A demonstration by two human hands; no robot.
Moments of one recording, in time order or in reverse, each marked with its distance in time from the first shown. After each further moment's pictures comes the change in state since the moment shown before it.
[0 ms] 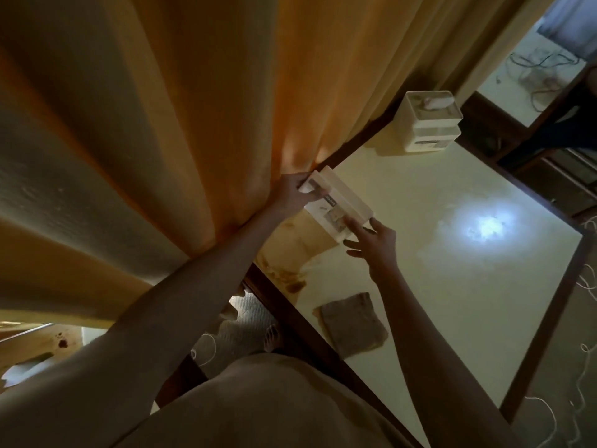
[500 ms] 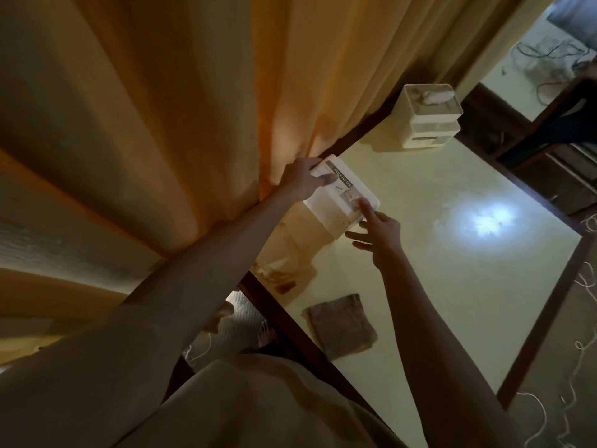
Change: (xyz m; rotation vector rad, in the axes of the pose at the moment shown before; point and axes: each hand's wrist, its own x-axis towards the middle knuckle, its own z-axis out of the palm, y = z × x) left_hand 0.047 0.033 0.027 0.133 -0.048 -0.053; right_hand 0.041 -0.013 -0.025 0.081 0.036 0.154
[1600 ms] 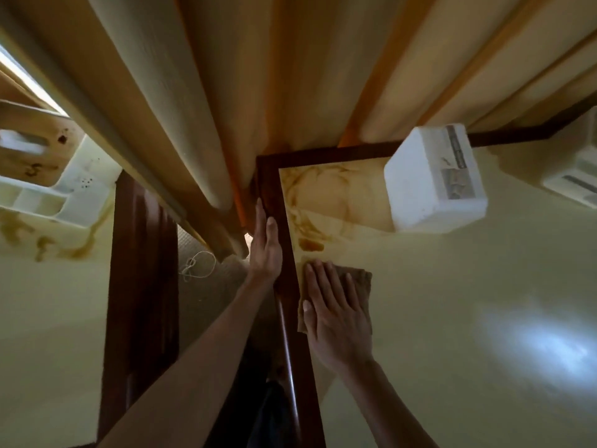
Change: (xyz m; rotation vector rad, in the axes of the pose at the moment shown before) left_hand -0.219 -0.156 0.135 -0.527 0.833 -0.440; right_hand -0.044 0.213 -0.025 -1.456 -0.601 -1.253
